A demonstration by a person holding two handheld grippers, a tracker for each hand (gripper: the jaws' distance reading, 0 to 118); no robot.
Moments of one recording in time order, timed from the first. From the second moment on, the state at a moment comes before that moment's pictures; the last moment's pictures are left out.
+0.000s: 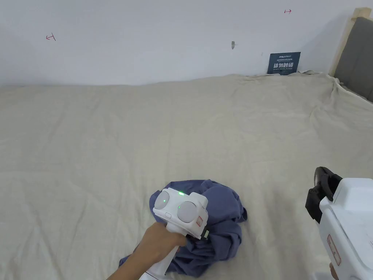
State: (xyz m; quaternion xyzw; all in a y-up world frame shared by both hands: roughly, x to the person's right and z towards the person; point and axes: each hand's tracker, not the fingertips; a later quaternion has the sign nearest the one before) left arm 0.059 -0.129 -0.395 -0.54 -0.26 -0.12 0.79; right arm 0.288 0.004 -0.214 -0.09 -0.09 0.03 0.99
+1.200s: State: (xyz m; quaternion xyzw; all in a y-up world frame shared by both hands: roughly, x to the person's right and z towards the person) left arm -0.114 0.023 -0.276 -0.08 -0.02 -0.04 1.00; right arm 0.271 0.035 -0.199 -0.04 -0.06 0.02 1.00
